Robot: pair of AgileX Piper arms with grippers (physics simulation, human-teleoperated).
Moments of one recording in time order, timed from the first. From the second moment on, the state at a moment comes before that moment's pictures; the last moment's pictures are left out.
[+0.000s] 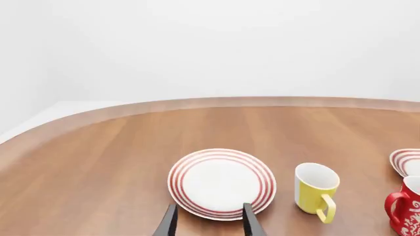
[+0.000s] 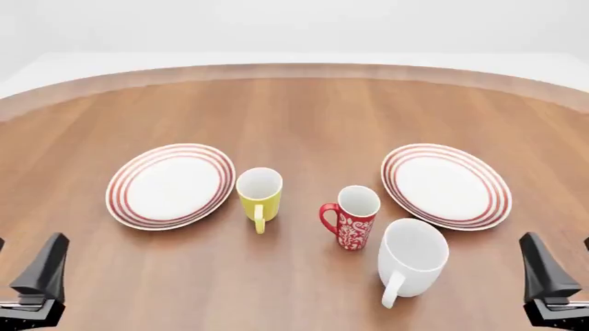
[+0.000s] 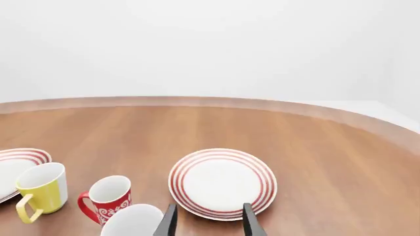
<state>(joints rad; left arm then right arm) 0.00 0.00 0.00 0.00 0.00 0.00 0.01 0.00 0.00 0.00</state>
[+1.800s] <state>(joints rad) -0.27 0.57 -0.25 -0.25 0.19 0.01 0.00 0.00 0.00 -0.04</state>
